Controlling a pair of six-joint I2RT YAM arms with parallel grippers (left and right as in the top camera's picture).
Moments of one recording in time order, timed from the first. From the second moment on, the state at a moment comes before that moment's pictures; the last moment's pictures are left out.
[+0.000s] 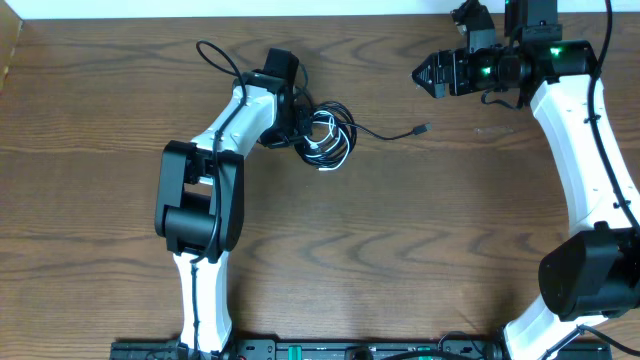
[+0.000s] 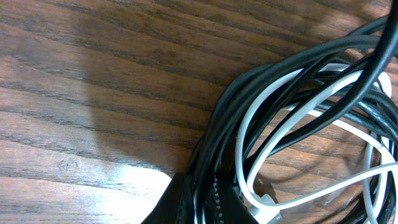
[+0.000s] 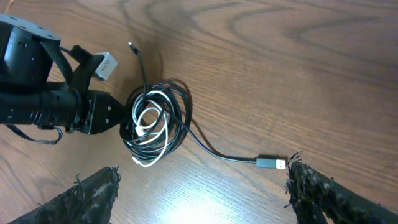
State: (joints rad) left arm -0.25 2.20 1.63 -0.80 0.14 -0.43; right arm 0.09 1.83 1.76 -0.88 -0.50 -0.03
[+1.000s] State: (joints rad) left arm -0.27 1.71 1.57 -0.72 0.30 -0.35; right arm 0.19 1.83 1.76 -0.76 -0.43 0.15
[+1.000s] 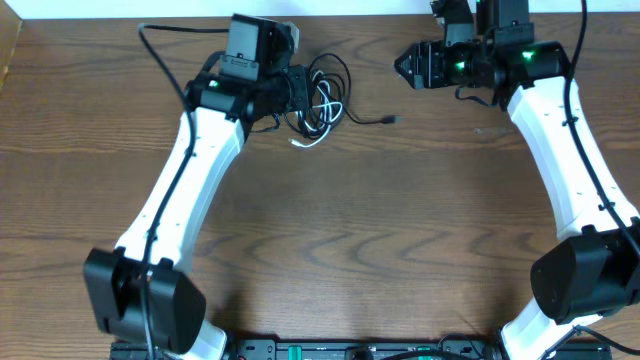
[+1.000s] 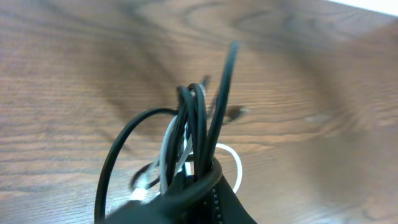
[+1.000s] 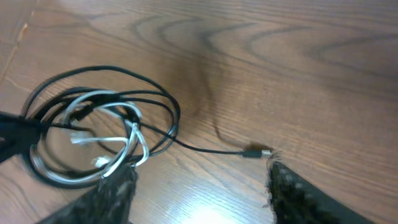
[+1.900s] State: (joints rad) left arm -0.27 1.70 1.57 -0.68 0.34 -0.38; right arm 0.37 1.92 1.76 -0.79 -0.44 0.57
